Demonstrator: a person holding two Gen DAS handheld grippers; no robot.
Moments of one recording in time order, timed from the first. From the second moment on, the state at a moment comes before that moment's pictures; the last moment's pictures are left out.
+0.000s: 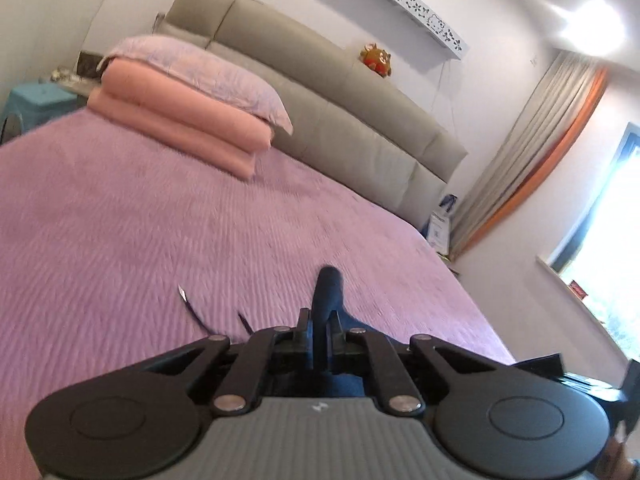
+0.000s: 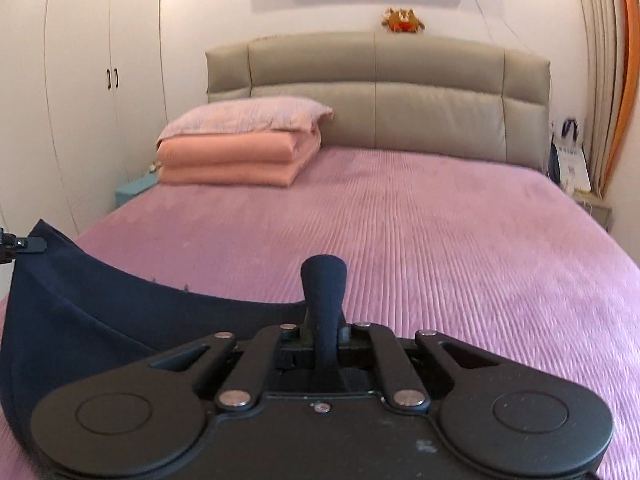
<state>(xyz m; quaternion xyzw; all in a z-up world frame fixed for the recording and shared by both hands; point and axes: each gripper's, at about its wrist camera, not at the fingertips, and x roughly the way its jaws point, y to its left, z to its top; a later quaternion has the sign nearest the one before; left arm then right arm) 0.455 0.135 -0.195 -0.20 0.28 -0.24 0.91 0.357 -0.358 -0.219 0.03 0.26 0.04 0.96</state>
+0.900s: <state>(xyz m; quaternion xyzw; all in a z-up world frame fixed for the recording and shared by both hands) 0.479 0.064 -0.249 -0.11 0.36 -0.17 0.91 0.446 -0.273 -0.268 0.05 0.34 0.06 0.94</state>
